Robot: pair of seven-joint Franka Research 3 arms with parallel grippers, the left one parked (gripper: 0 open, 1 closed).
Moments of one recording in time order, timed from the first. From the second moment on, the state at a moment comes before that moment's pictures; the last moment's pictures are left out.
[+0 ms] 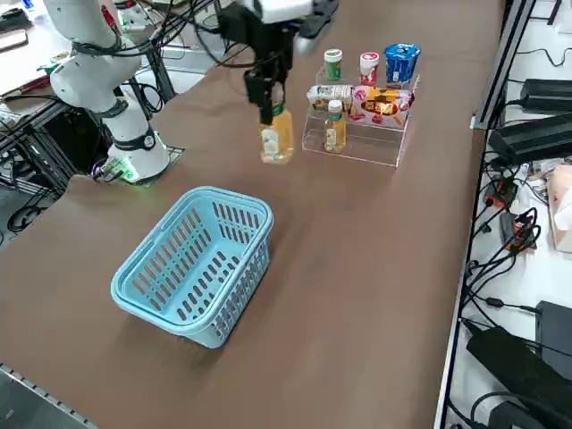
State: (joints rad) arm -0.08 0.24 -0.08 -1.41 0.02 1.54 -0.17
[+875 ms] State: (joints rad) arm 0.16 0.36 -0.08 -1.32 0.01 1.58 -0.10
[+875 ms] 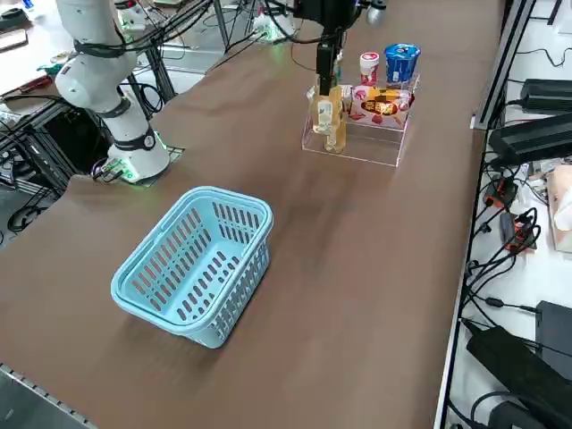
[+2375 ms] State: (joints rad) arm 0.32 0.50 -0.08 -1.32 0.01 1.76 -1.01
